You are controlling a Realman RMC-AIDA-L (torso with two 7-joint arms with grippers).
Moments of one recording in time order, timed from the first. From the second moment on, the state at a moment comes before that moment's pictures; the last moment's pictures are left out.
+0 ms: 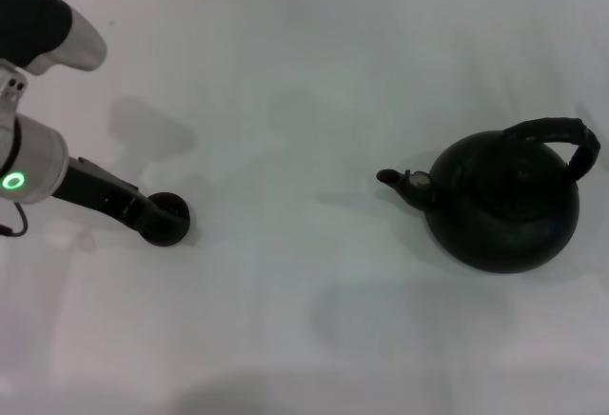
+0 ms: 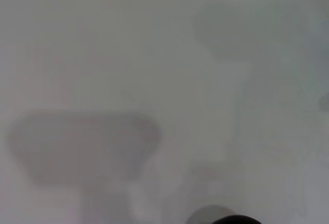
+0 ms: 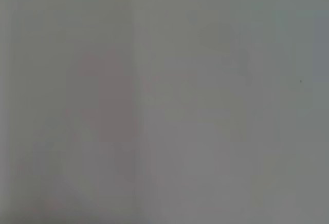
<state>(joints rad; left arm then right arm) -0.33 -2.08 1.48 1.43 -0.61 -1.44 0.55 0.18 2.02 -1.03 -0.23 -0.79 -1.32 0.54</state>
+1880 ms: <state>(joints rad) -0.43 -2.07 1.48 1.32 -0.61 -1.41 0.54 0.20 2.01 -1.03 -0.24 -0.79 -1.29 0.53</state>
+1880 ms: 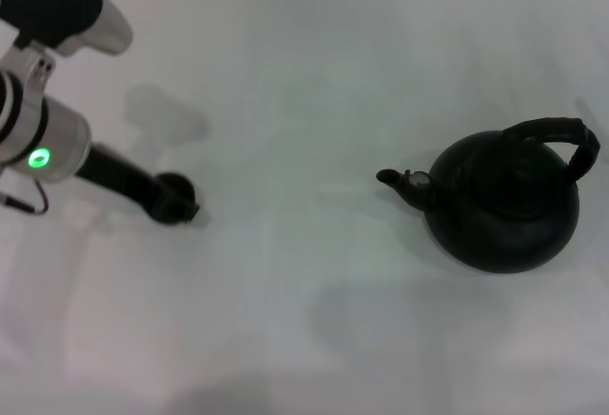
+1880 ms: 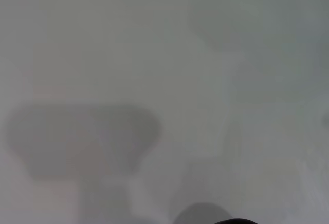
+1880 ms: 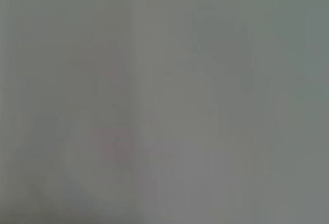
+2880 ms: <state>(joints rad) -0.82 -2.08 1.62 0.93 -0.78 -1.31 0.59 0.22 2.02 -1.03 -0.23 -0.79 -1.29 0.51</state>
